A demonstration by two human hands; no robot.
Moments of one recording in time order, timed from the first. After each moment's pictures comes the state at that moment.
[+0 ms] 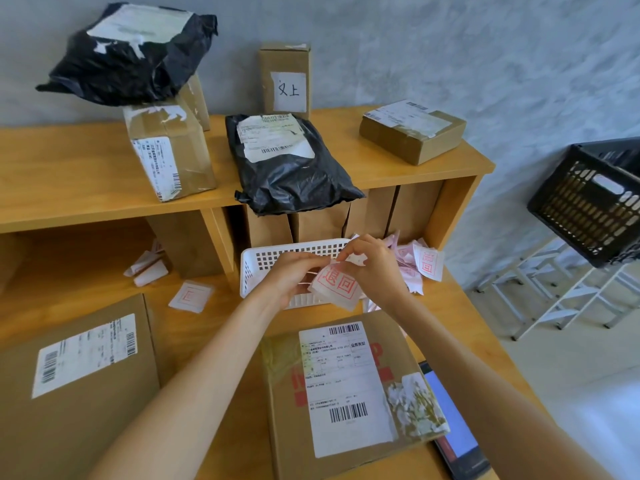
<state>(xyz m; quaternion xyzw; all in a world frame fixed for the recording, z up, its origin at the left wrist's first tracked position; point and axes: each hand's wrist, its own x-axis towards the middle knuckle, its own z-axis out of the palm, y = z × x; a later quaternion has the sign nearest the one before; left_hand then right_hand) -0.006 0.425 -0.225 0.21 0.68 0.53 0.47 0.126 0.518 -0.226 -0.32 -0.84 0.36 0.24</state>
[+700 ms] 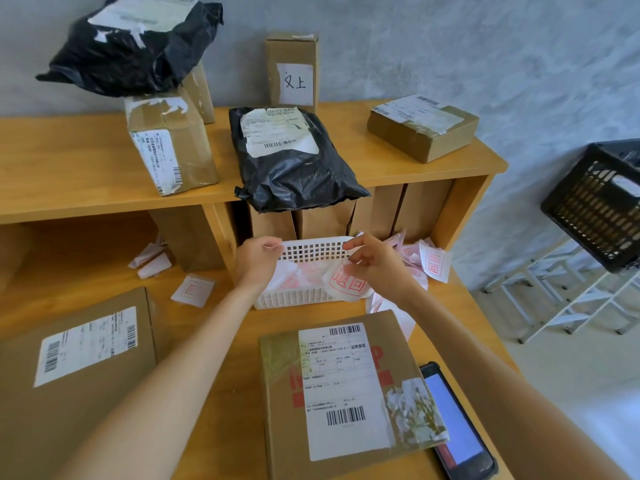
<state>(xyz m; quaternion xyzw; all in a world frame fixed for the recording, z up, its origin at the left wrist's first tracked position) -0.055 0.415 -0.253 0.27 0.84 0.45 0.14 0.134 0.526 -0.210 -0.33 -0.80 0.48 0.14</state>
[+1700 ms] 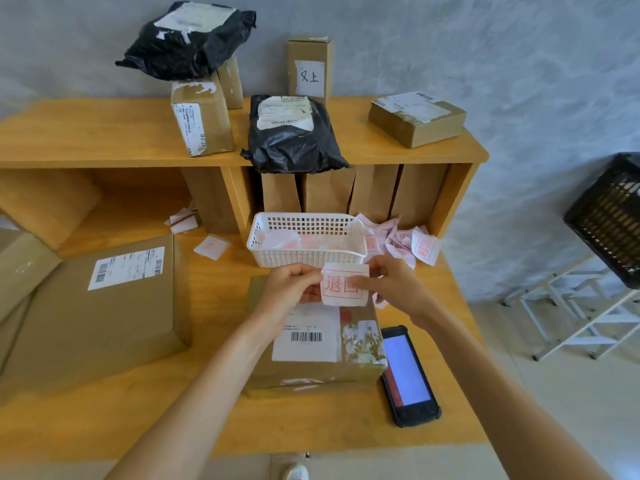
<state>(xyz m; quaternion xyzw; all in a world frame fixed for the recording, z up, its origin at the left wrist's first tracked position) 0.132 0.341 -0.207 0.16 0.71 0.60 0.33 0.245 0.493 -0.204 -0.29 -0.79 0.54 0.07</state>
